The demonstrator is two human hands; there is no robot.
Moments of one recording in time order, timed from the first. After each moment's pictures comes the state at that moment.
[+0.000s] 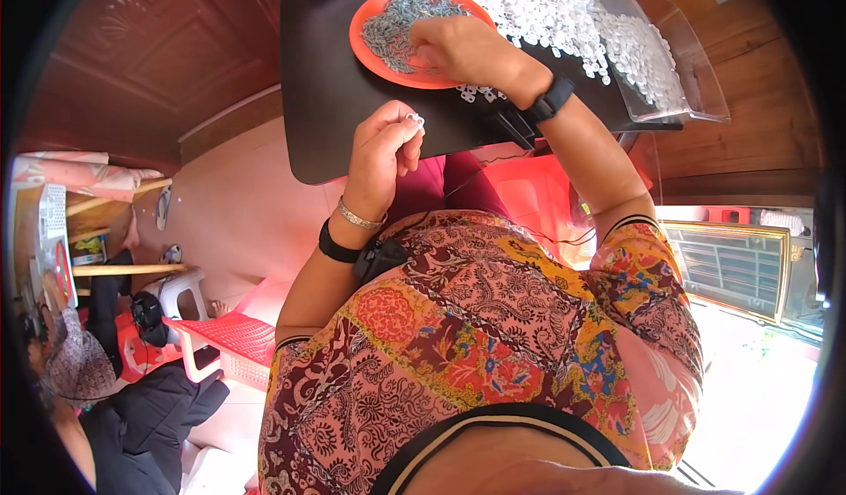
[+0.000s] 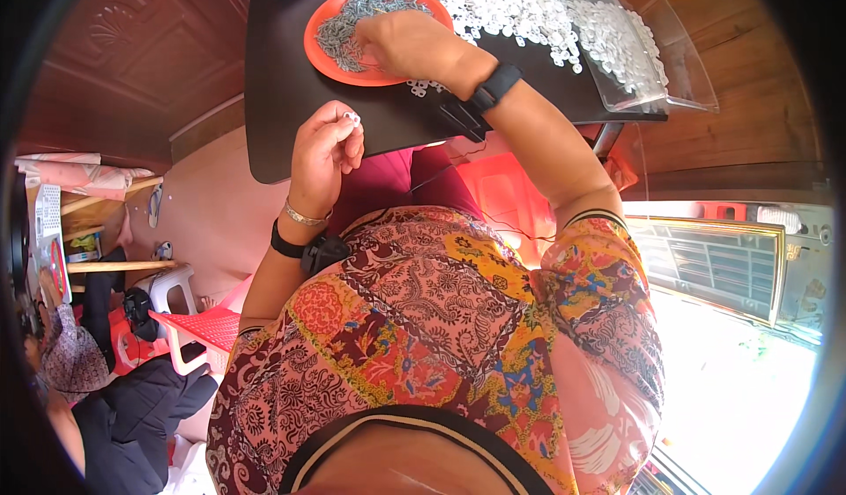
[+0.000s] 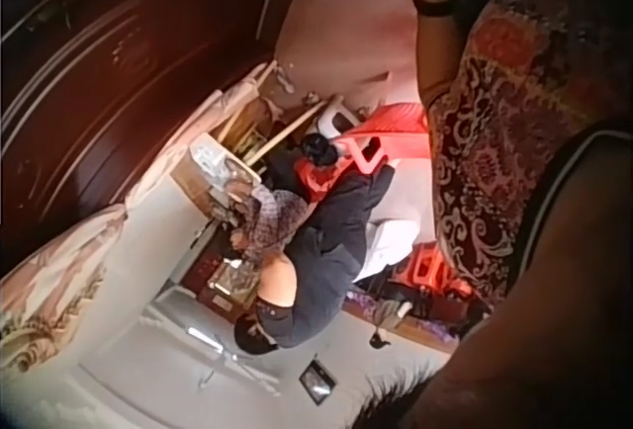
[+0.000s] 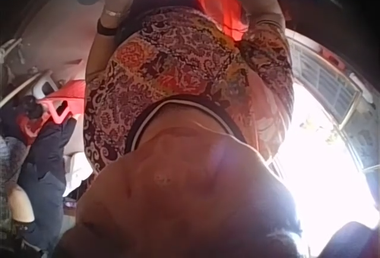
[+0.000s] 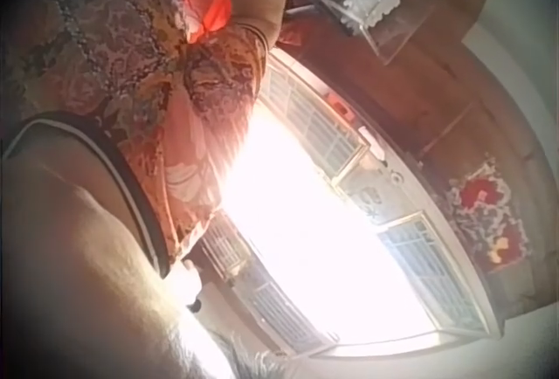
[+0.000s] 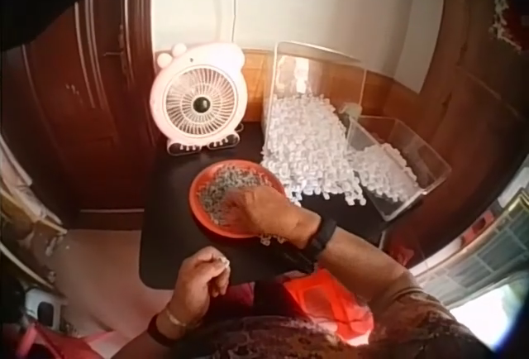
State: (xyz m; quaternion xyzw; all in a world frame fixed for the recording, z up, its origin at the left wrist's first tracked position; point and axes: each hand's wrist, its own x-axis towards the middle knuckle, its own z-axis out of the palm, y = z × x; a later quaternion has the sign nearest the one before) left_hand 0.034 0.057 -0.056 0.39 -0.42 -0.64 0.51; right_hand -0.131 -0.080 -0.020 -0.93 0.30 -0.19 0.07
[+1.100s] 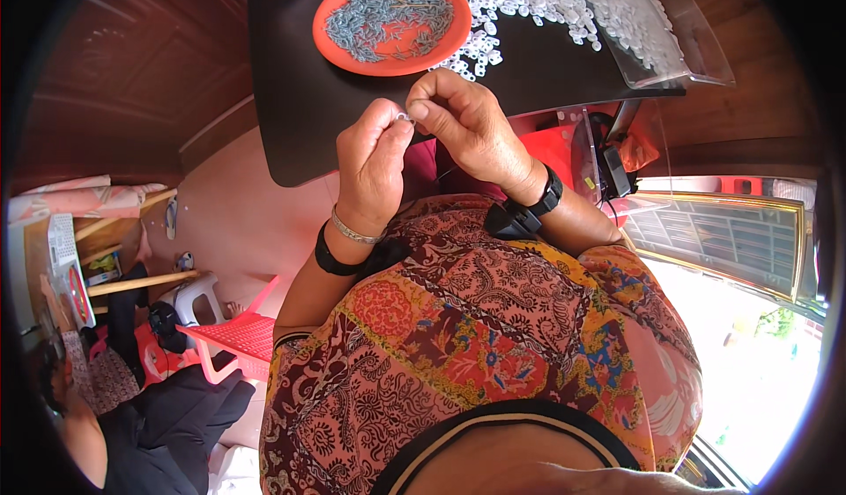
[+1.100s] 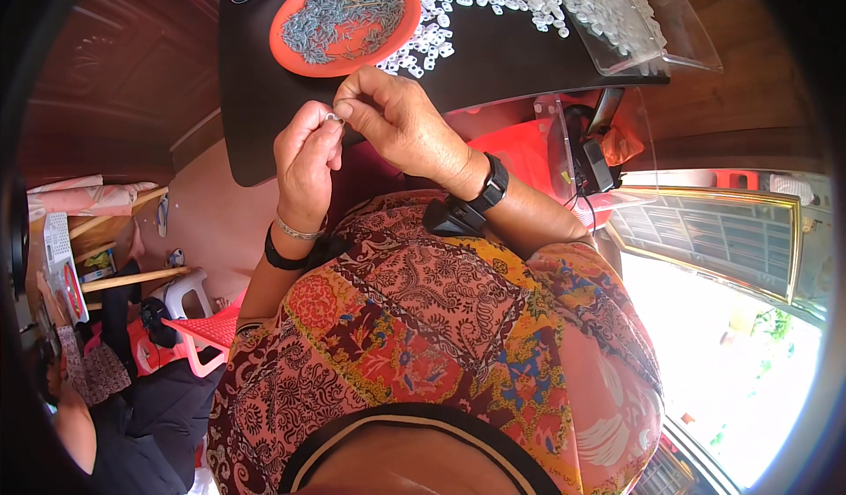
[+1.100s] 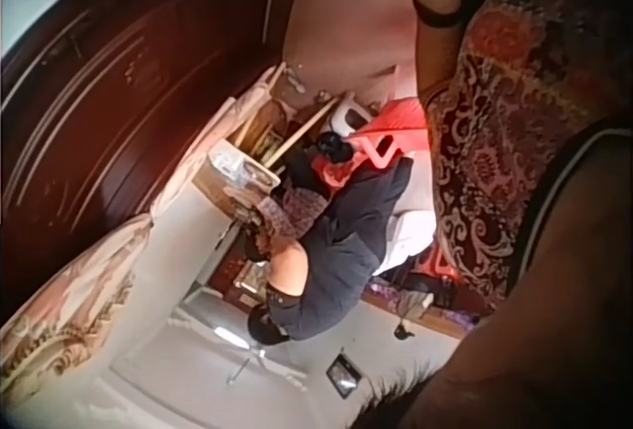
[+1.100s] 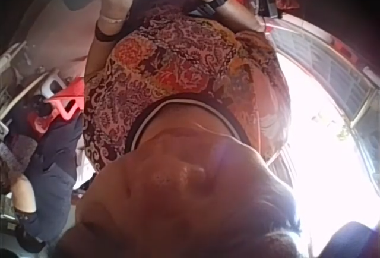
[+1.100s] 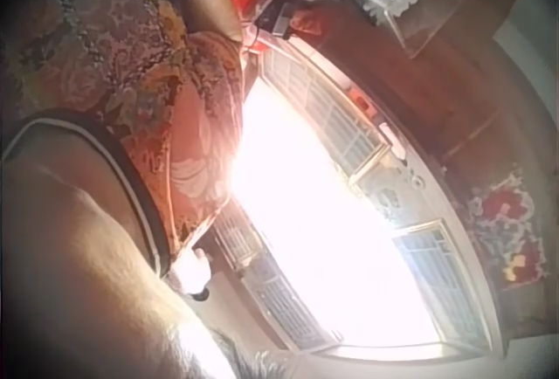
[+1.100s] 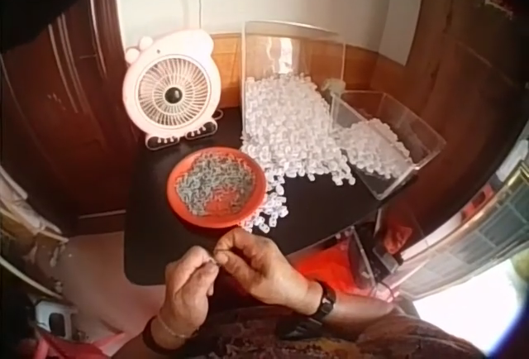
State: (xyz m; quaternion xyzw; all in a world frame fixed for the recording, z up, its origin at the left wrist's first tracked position) left_hand 0.020 0.073 -0.043 0.42 -0.57 -0.47 0.52; right_hand -0.131 0.047 -0.031 -0.67 0.34 -0.46 0.48
